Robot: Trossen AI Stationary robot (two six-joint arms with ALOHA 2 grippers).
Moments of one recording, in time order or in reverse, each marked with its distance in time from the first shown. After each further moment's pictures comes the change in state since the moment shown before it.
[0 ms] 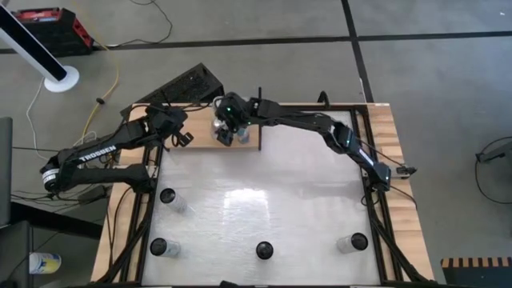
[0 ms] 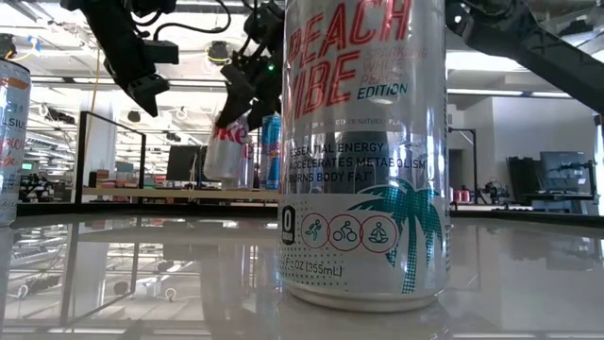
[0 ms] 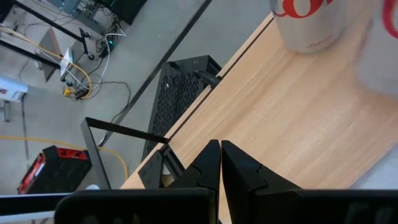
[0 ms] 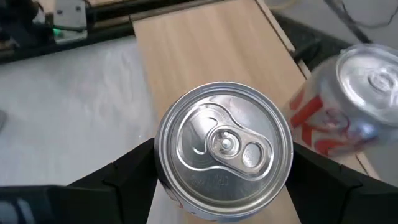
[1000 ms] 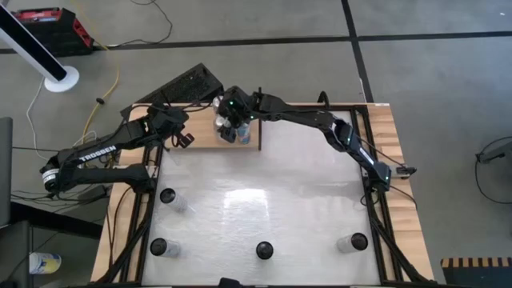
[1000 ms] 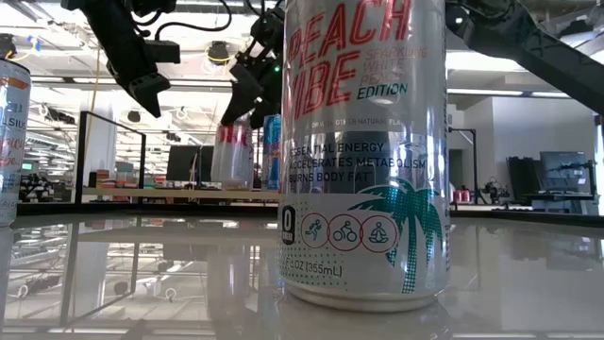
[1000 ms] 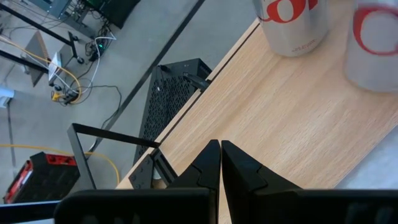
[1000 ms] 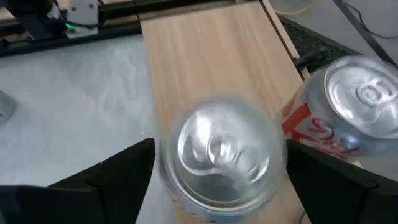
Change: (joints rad) left arm 0.000 0.000 0.000 0.008 0.040 0.003; right arm -0.030 -0.004 0.002 -0.009 -0.089 -0.080
